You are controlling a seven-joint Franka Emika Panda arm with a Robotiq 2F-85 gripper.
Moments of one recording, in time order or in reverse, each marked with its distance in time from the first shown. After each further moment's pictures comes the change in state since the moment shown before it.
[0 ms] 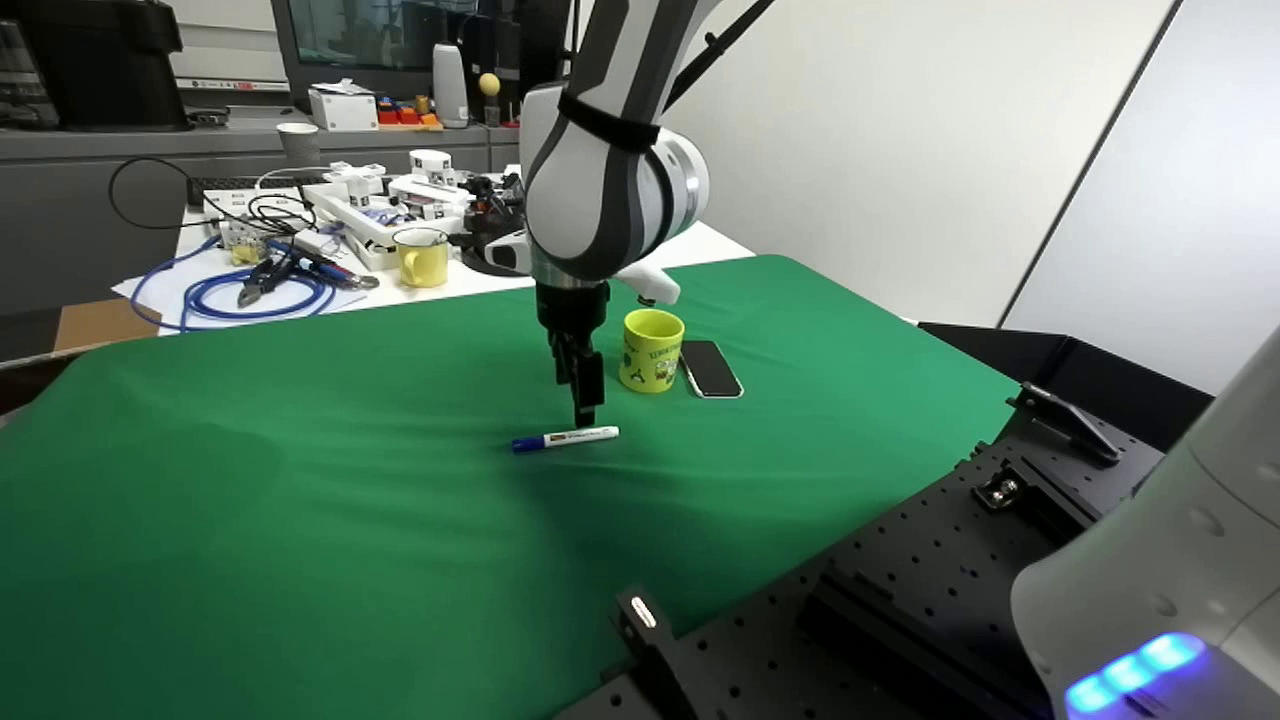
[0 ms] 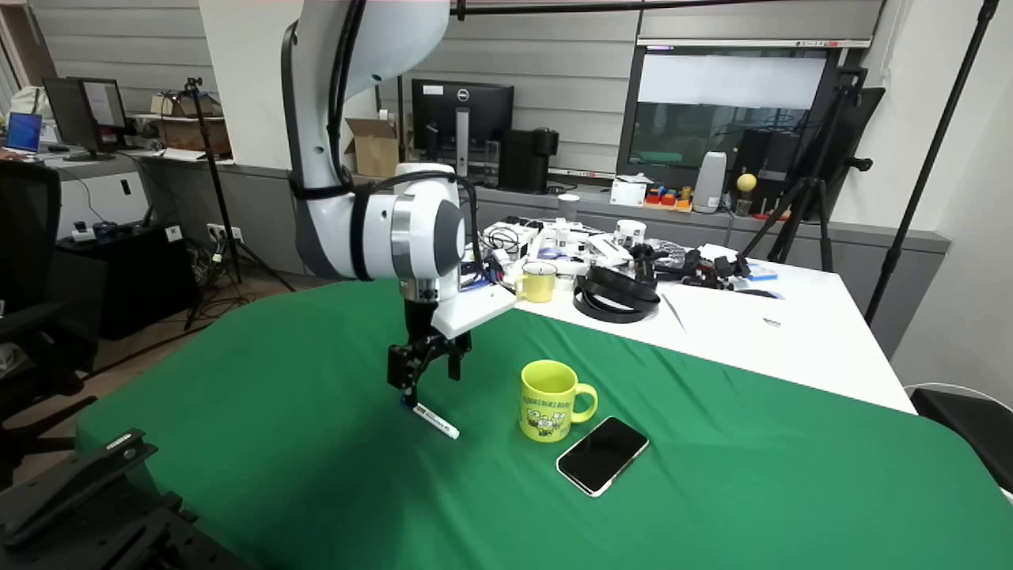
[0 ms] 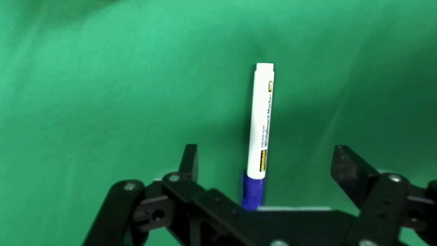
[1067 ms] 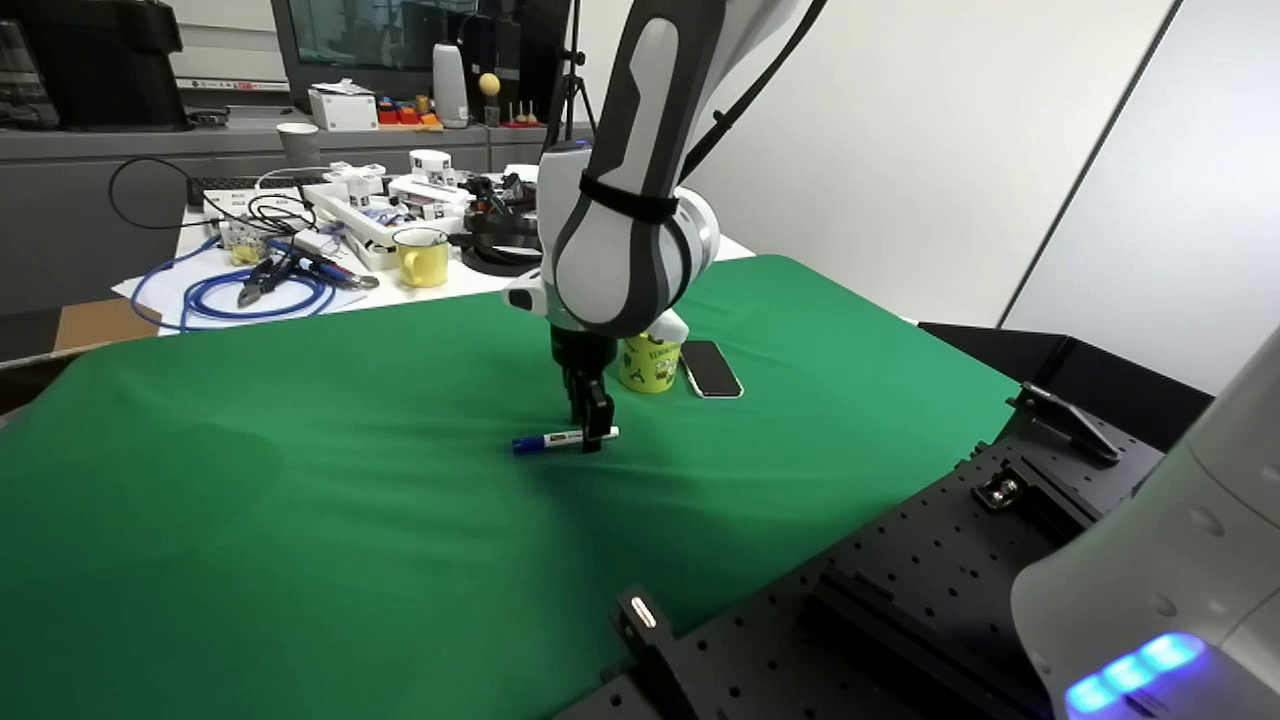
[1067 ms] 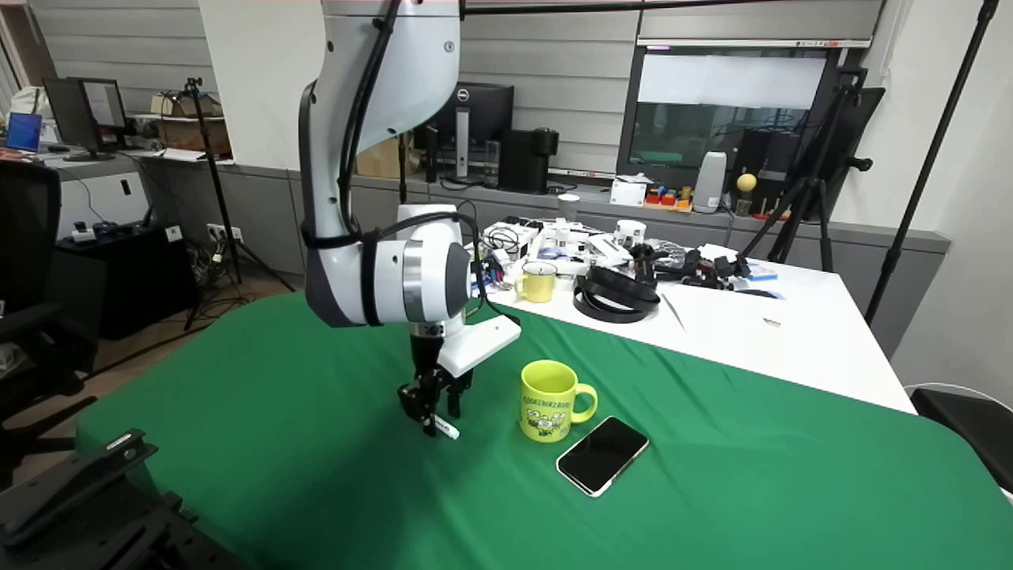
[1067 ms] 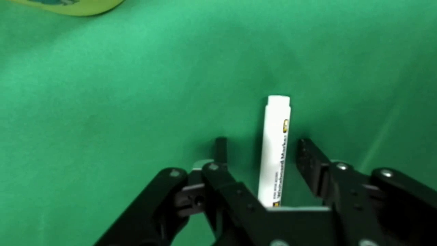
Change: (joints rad) arm 0.026 0.116 -0.058 0.033 -0.072 0.108 0.055
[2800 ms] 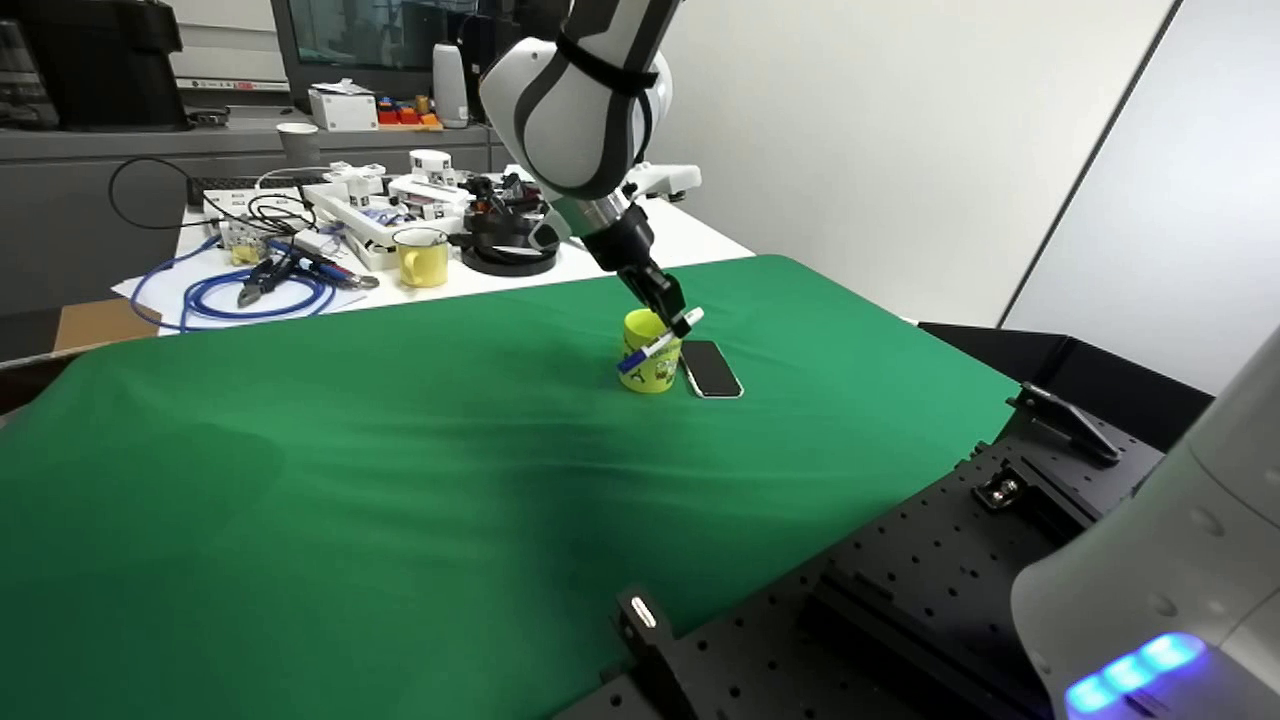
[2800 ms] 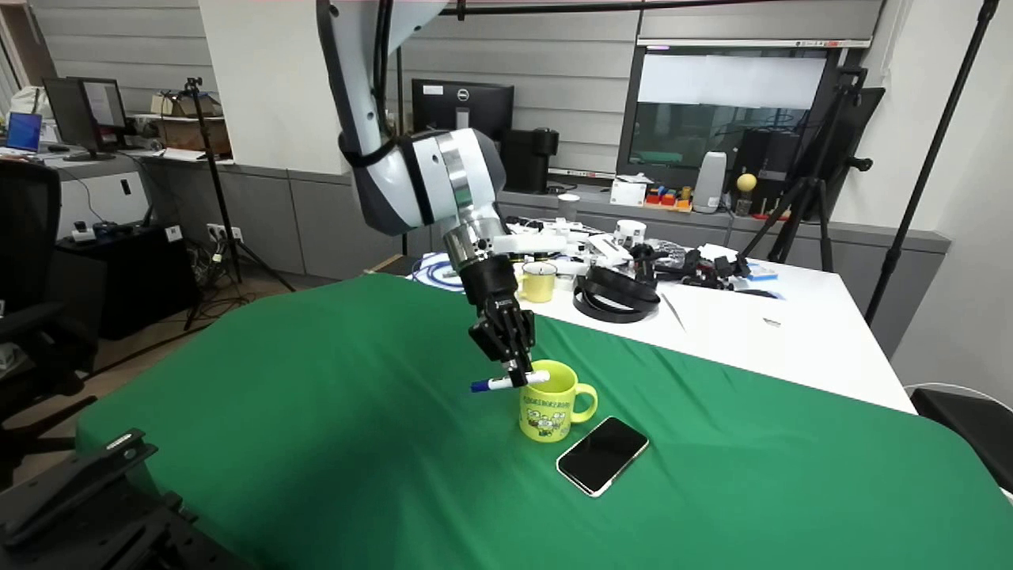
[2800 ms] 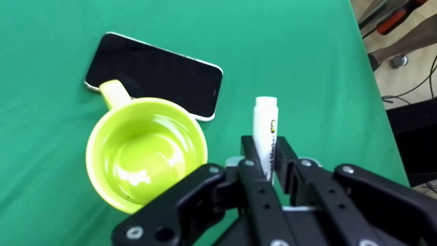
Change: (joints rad) arm 0.027 -0.151 -0.042 0.198 -0.243 -0.818 -0.015
